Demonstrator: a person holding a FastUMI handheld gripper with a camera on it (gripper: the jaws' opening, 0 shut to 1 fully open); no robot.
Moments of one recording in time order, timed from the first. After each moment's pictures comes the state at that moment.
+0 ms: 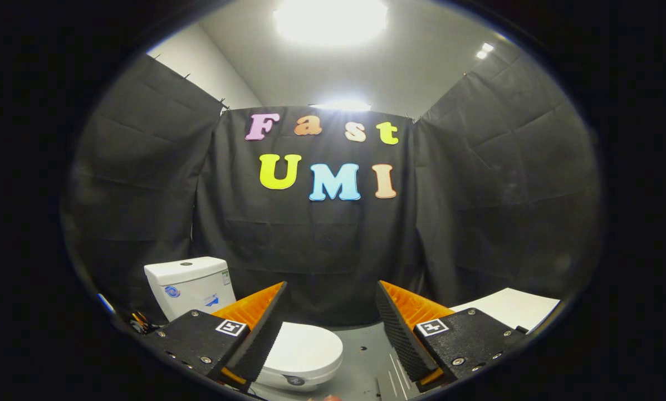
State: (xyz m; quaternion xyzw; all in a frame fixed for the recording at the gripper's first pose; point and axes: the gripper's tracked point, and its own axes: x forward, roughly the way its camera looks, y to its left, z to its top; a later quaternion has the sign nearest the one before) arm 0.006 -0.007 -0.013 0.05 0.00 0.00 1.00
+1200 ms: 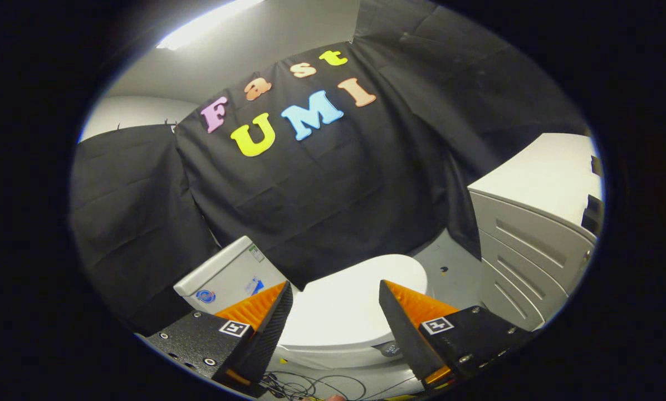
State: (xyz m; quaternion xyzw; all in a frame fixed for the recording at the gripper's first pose) arm 0.055 0.084 -0.229 0.28 0.17 0.04 0.94
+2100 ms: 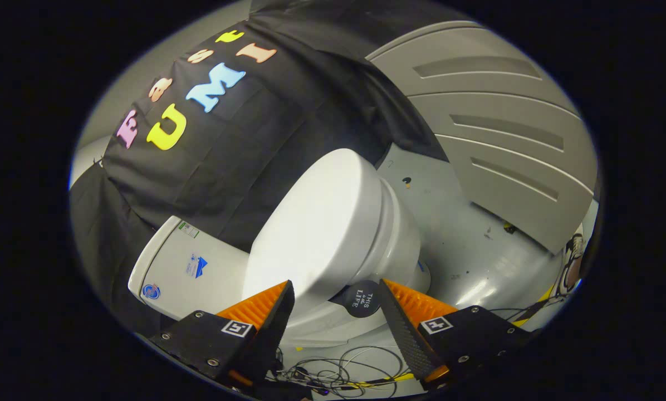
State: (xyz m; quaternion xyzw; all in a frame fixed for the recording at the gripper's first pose) arm 0.047 0.107 -0.427 0.47 0.28 -0.07 0.83
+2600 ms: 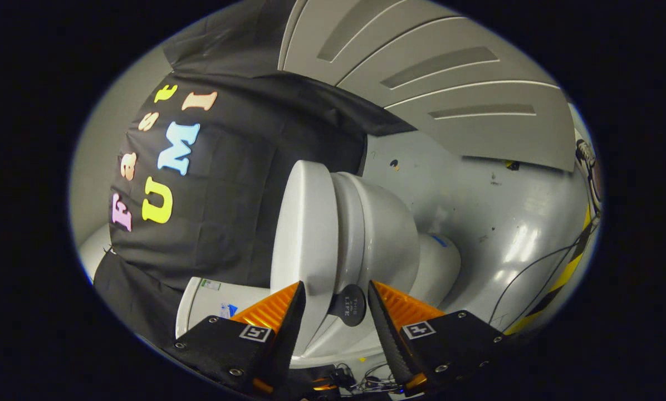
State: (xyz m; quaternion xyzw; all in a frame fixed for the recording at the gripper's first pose) arm 0.059 0.112 -0.443 0.62 0.22 -0.10 0.75
